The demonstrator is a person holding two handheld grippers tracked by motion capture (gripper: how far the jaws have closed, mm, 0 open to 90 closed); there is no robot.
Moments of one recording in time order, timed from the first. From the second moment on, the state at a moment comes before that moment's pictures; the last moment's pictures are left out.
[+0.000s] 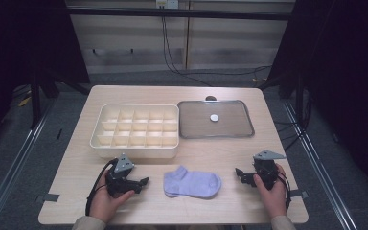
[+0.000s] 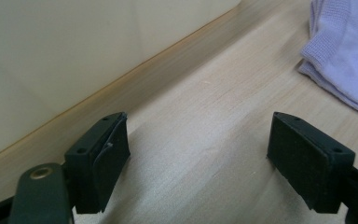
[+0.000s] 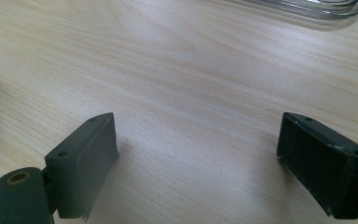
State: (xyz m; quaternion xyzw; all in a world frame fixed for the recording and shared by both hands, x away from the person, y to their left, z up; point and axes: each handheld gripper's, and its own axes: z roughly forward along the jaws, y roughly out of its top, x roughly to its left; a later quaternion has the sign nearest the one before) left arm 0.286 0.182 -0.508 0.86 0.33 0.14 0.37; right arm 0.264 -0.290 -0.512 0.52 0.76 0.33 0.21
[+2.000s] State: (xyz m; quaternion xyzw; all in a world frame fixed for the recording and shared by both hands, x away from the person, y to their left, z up) left arm 0.294 0.117 -0.487 0.86 0.35 0.01 0.37; right arm 0.206 -0.246 -0.502 0.40 0.83 0.37 0.14
